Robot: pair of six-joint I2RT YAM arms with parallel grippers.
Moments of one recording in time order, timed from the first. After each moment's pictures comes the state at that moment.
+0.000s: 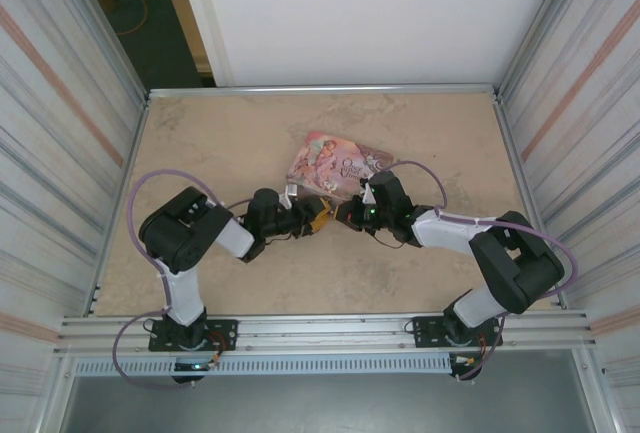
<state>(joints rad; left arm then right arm) -0.62 1.88 0.52 1.04 0.53 -1.54 0.62 1.51 0.63 0.19 -0.42 1.02</state>
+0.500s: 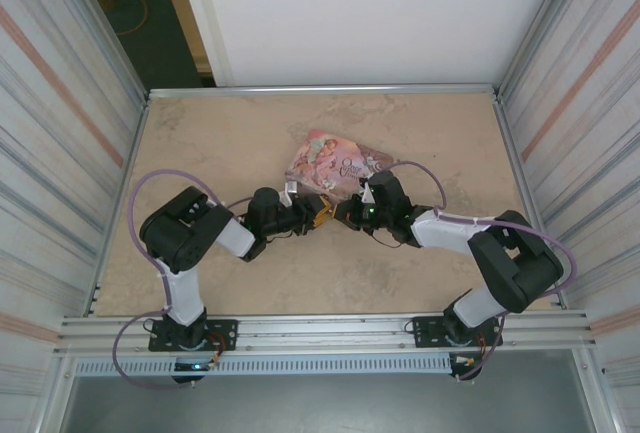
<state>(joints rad) -0.63 1.88 0.53 1.07 0.50 -1.55 0.62 1.51 0.63 0.22 -0.42 1.07</state>
